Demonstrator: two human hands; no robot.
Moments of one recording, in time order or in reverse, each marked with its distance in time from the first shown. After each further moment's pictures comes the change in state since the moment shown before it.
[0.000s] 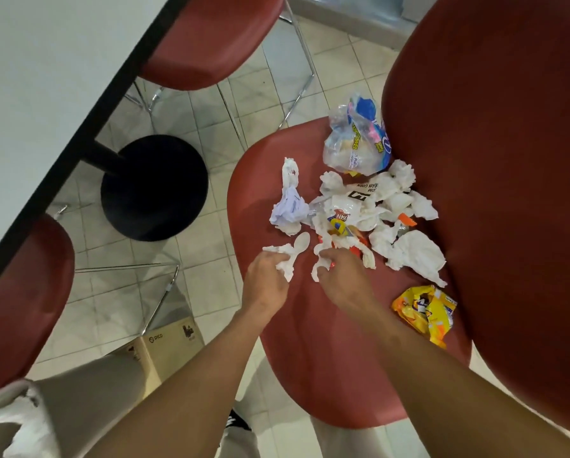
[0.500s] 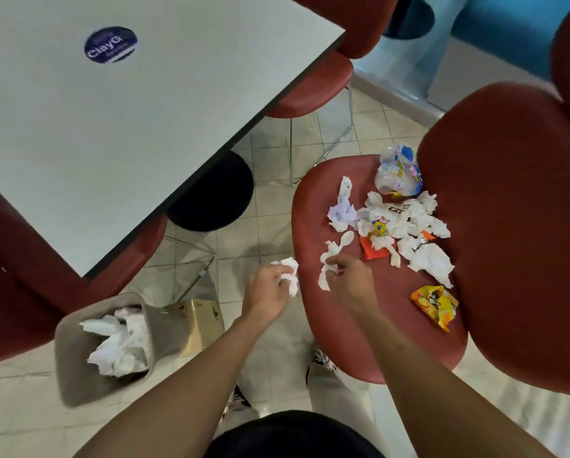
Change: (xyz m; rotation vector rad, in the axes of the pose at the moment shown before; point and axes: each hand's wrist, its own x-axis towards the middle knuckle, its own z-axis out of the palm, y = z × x) left_hand -0.156 -0.070 -0.131 -0.213 0.103 -0.043; right_hand -0.166 -0.112 0.041 0.052 0.141 -0.114
